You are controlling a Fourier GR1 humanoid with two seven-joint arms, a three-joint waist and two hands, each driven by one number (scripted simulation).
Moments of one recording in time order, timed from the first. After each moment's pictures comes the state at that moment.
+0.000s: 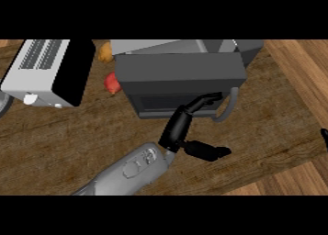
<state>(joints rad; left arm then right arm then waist) -0.73 0.00 -0.86 -0.98 0.45 0.58 -0.41 0.27 -0.32 -0.17 -1.79 -0.42 0.49 -0.52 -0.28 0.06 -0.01</state>
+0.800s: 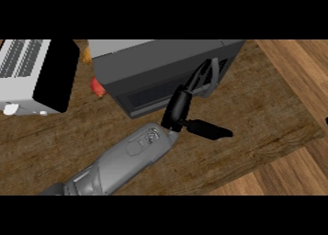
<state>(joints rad) -0.89 0.00 -0.83 -0.86 0.60 0.63 -0.49 0.18 -0.39 -0.17 -1.81 -0.54 0.56 -0.46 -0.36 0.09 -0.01</state>
